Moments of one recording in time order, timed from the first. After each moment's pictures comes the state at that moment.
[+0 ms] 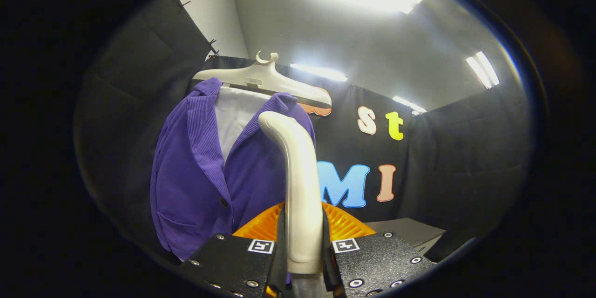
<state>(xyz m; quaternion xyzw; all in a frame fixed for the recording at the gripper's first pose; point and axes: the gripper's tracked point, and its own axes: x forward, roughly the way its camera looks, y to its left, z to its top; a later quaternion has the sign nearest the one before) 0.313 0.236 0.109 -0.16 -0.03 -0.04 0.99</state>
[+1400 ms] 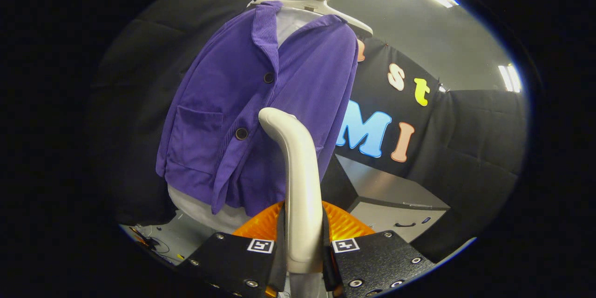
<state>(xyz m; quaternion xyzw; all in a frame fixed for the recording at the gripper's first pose) 0.249 0.206 -0.098 -0.23 0.14 0.00 0.96</state>
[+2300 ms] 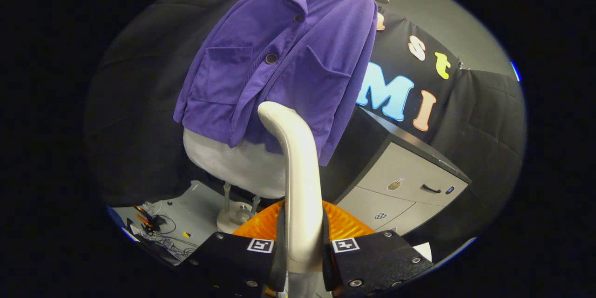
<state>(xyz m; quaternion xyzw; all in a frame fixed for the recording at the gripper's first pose) 0.199 0.182 -0.220 -0.23 0.25 0.05 0.94</state>
